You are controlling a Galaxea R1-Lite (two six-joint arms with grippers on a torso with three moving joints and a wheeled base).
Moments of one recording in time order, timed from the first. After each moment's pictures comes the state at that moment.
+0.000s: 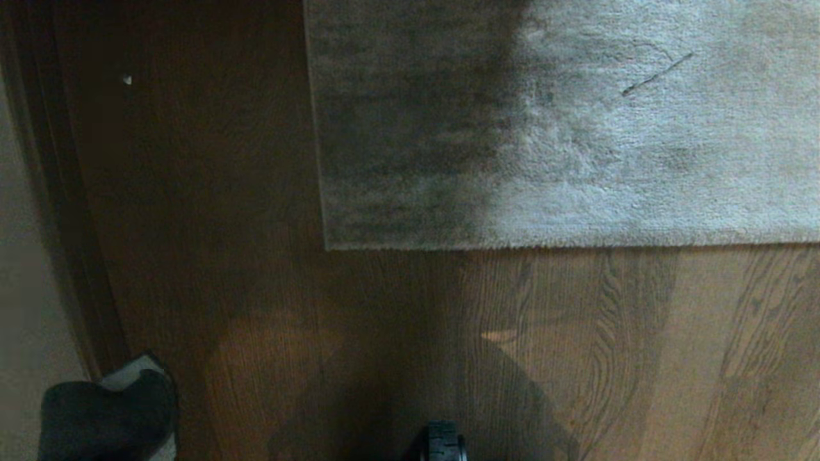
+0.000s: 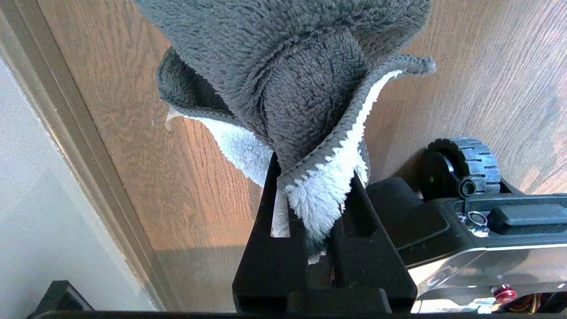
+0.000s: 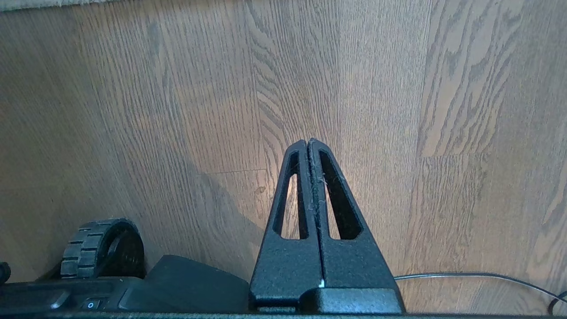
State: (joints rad) left arm -0.14 0.28 0.00 -0.01 0.03 -0.09; right arm 0.01 0.00 0.00 -0.01 -0.05 0.06
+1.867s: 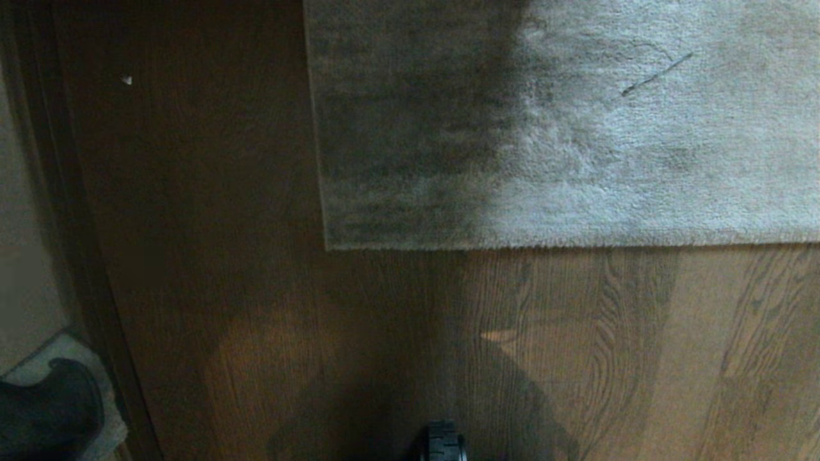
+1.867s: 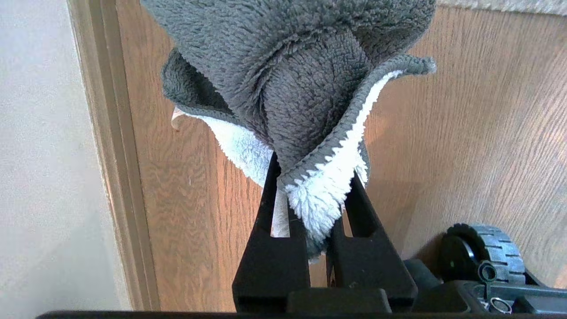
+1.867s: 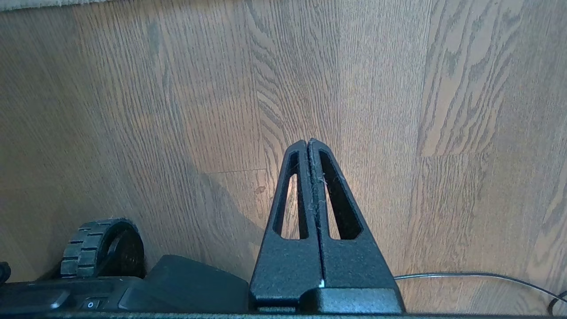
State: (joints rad) left arm 0.00 0.01 0.00 -0.01 0.03 -0.09; right arm 0.01 0.00 0.00 -0.01 -0.05 0.06
